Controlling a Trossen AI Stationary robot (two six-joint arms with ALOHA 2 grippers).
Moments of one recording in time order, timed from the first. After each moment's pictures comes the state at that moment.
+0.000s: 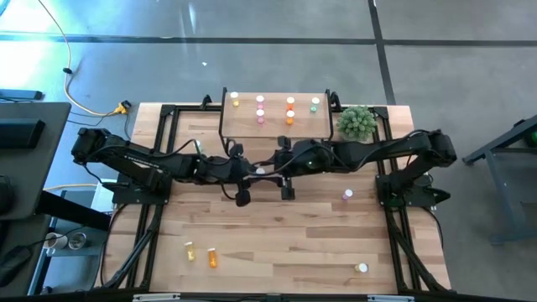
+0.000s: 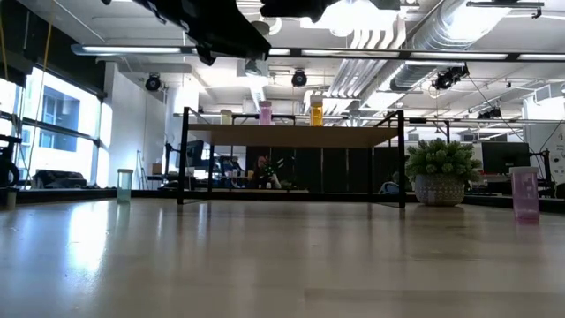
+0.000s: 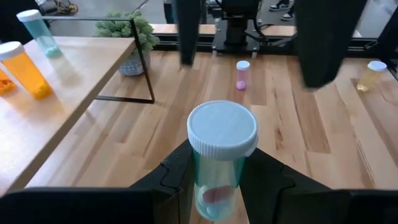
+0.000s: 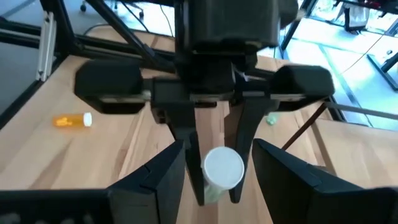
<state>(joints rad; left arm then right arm) -0.03 1.34 0.84 0.05 -0.32 -0.08 0.08 1.57 1.33 -0.20 0.07 -0.17</state>
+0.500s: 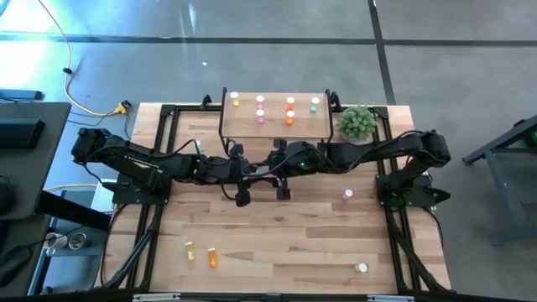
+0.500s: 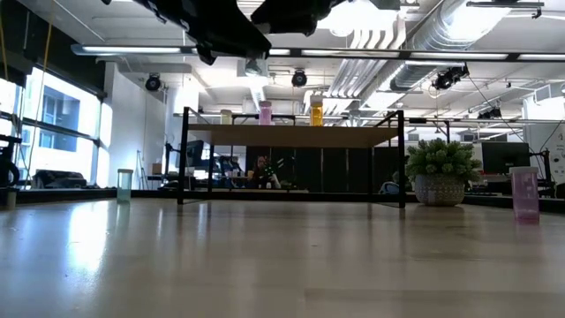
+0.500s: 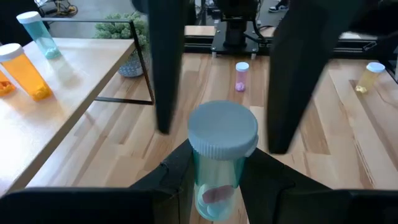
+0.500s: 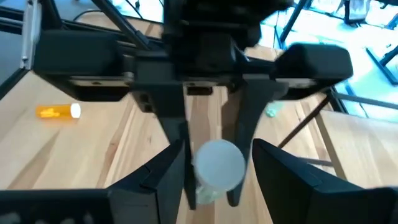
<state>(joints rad) -0.03 1.34 0.84 0.05 -0.32 -0.08 0.06 1.63 1.33 -0.17 0.08 -0.18</state>
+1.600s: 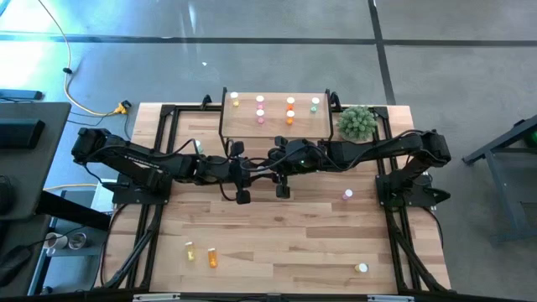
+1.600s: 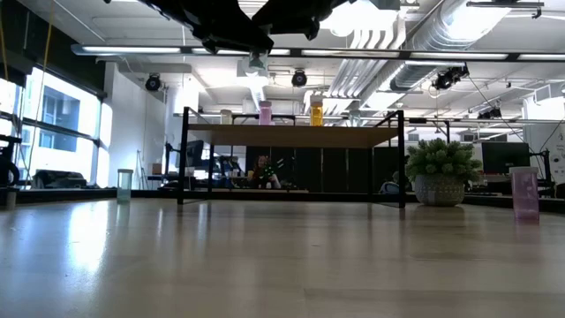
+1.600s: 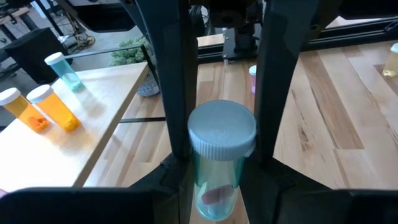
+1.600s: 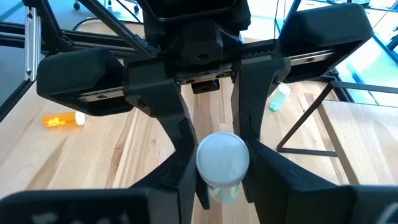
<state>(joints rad) -0.03 1.34 0.84 0.10 -0.38 0.11 0.05 1.62 1.33 -0.19 0.06 -0.11</state>
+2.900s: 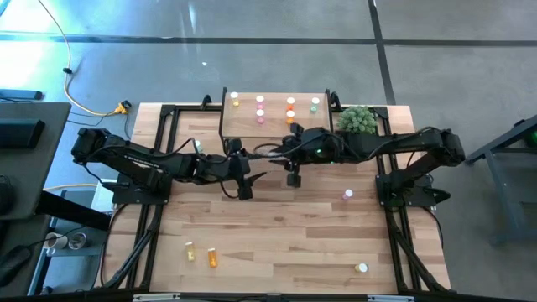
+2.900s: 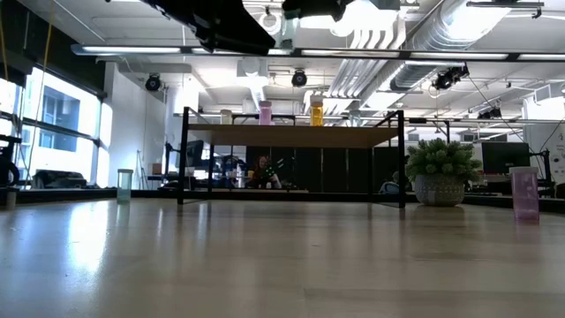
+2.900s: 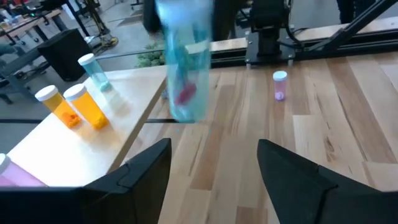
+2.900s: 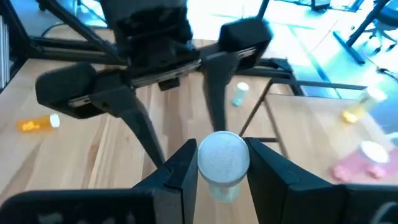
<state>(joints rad) -0.02 1.34 0.84 0.11 -0.46 0.10 0.01 1.48 1.33 -0.32 0.14 -0.11</state>
